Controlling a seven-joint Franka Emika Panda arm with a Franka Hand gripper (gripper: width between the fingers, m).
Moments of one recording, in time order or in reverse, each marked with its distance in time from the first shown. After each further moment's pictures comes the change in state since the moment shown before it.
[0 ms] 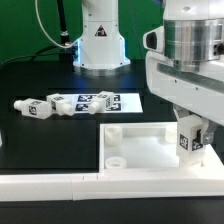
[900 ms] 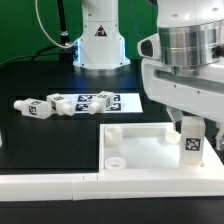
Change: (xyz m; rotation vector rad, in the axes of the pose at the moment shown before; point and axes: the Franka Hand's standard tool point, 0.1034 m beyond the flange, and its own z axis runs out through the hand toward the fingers) arm -0.009 0.001 0.005 0.034 -0.047 -0.319
